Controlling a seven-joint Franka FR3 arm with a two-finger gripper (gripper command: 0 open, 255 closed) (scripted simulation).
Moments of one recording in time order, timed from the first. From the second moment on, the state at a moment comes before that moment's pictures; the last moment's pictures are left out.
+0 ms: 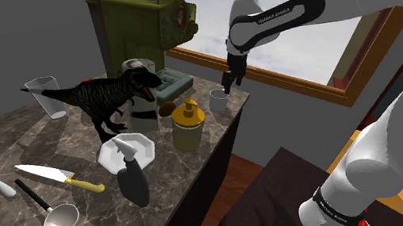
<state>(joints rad) -0.07 -0.09 -0.11 -2.20 -0.10 2.09 -0.19</state>
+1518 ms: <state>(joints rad) -0.13 0.50 -0.12 -1.81 0.01 2.30 -0.31</state>
